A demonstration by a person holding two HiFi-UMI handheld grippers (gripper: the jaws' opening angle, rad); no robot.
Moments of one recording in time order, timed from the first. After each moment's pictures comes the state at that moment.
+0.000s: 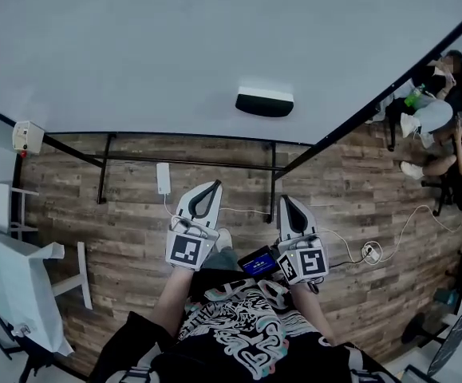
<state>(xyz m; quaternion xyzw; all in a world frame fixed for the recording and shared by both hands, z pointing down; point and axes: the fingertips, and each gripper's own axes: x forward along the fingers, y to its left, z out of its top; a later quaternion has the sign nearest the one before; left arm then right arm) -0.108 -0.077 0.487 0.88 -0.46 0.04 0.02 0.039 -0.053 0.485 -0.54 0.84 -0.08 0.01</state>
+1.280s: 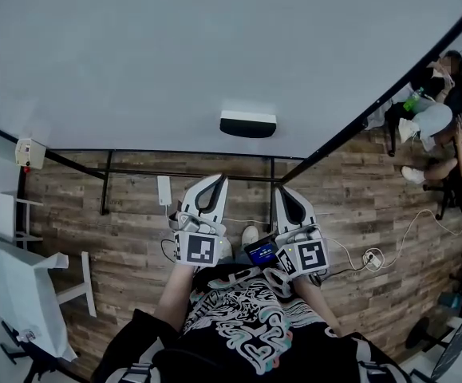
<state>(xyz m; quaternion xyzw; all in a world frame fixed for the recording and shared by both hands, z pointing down) -0.064 -0.130 0.439 0.87 -0.46 0.11 -0.15 0.048 -0.110 0.439 -0.51 0.86 -0.04 0.04</state>
